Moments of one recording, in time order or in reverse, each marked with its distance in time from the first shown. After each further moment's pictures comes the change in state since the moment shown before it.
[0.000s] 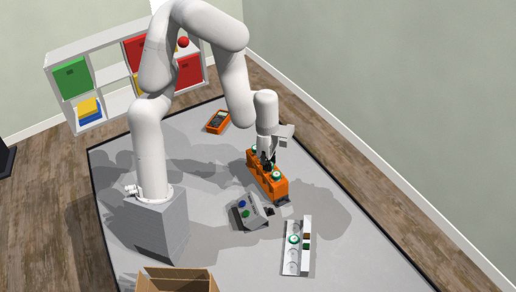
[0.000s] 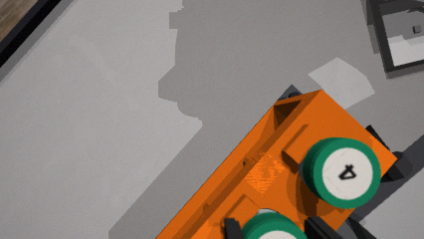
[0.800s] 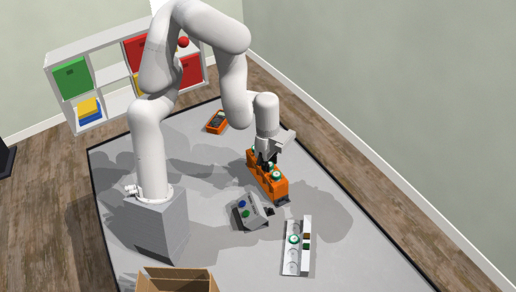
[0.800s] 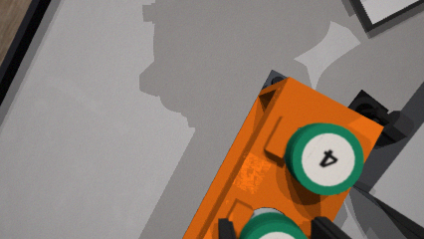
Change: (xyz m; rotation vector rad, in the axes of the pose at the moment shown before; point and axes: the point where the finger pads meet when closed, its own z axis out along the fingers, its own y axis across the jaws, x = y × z) arm 0.000 0.001 0.000 0.053 -0.035 0.245
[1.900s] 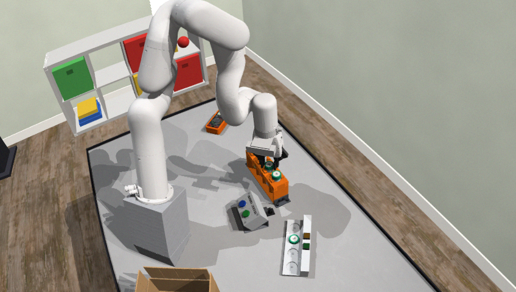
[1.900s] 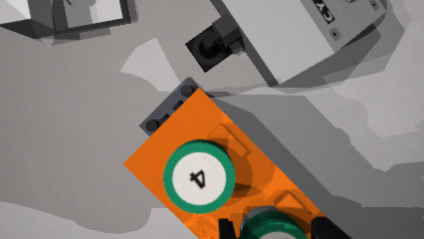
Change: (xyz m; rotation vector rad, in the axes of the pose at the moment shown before) arm 0.000 0.000 0.000 0.035 -0.011 1.265
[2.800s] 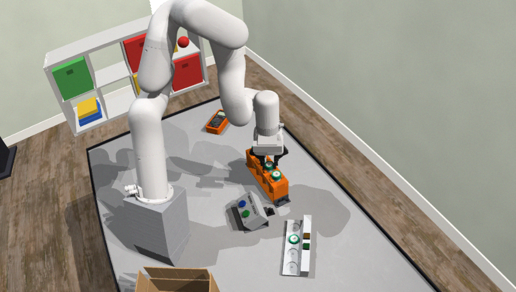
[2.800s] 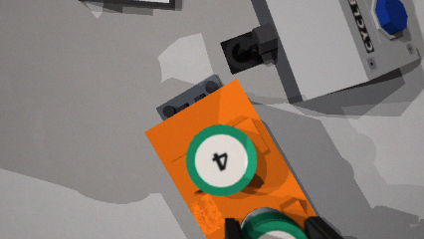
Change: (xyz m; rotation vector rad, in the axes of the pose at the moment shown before) arm -0.001 0.000 0.000 -0.019 0.056 -0.252
